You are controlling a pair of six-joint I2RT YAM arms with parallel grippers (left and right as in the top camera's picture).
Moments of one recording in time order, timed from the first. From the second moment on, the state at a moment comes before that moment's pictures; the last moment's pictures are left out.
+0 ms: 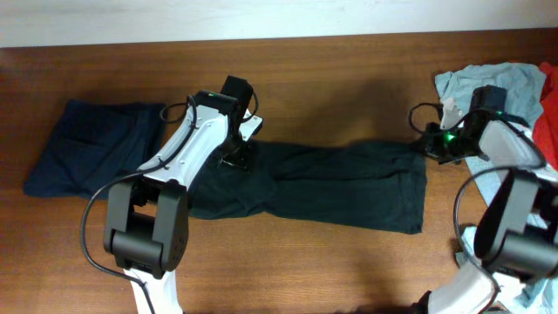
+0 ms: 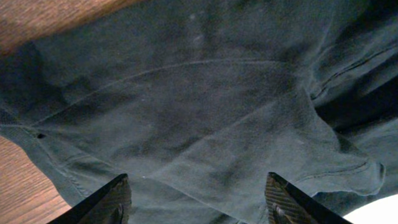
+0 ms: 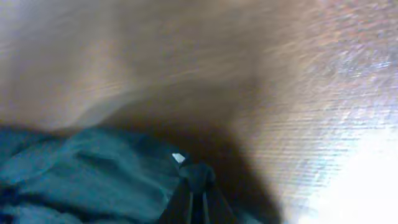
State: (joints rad) left arm -0.34 2.05 1.59 -1.06 0.02 0.13; right arm -0.34 1.91 1.30 -0.74 -0.49 -0.05
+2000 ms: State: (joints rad) left arm -0.49 2.05 1.48 -1.02 0.12 0.19; right arm -0.34 1.83 1.31 -1.15 -0.23 -0.01
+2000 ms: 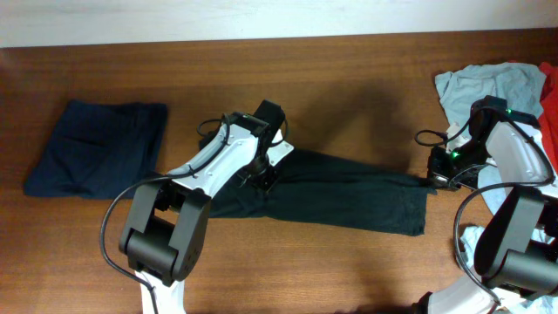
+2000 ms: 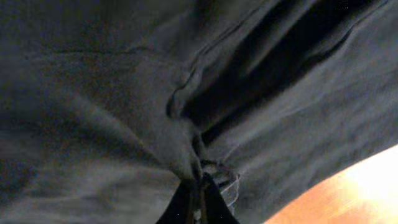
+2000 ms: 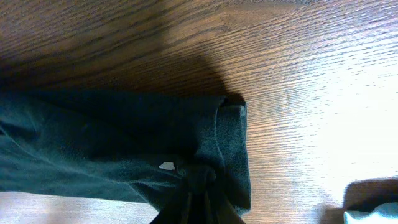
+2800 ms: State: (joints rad) left arm -0.46 1.92 1.57 -1.27 -0.12 0.19; right arm -0.34 1.83 1.31 -1.14 -0.22 -0.01
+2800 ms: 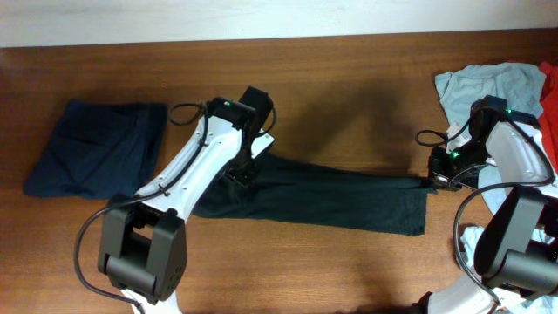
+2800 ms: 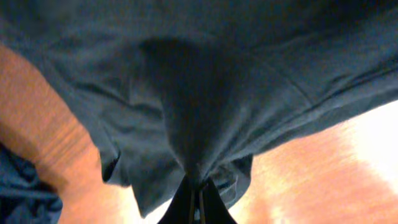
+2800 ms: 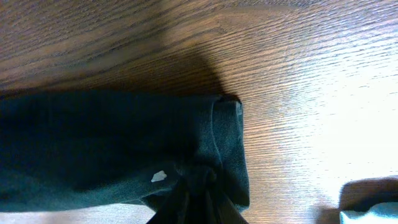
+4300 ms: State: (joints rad) left arm -0.45 1.92 1.57 -1.29 -0.13 0.19; right arm -0.25 1.82 1.14 -1.27 -0.28 0.17
